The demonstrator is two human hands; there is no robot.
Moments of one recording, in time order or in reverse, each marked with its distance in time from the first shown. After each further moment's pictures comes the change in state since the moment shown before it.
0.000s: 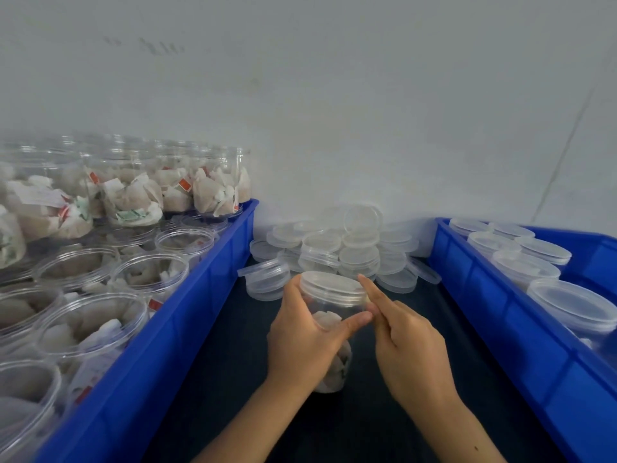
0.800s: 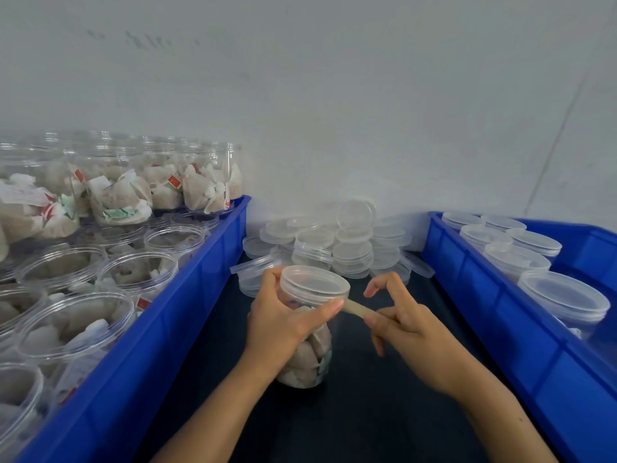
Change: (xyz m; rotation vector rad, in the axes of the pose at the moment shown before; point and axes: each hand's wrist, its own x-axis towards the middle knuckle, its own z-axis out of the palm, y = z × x) left_hand 0.017 -0.013 -0.016 -0.214 -0.026 -0.048; right_hand 0.014 0.026 -0.028 0.237 -0.420 -0.027
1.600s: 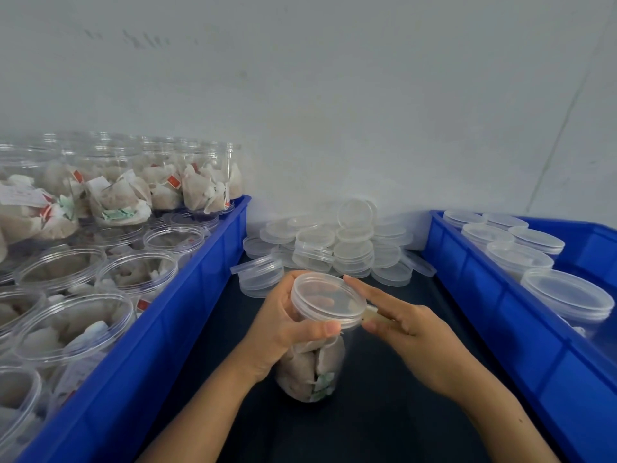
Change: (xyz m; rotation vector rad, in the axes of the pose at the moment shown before) left_hand 0.008 -0.005 -0.015 -0.198 -0.418 0.019; right_hand 0.001 0.001 0.003 0.002 -0.008 0.009
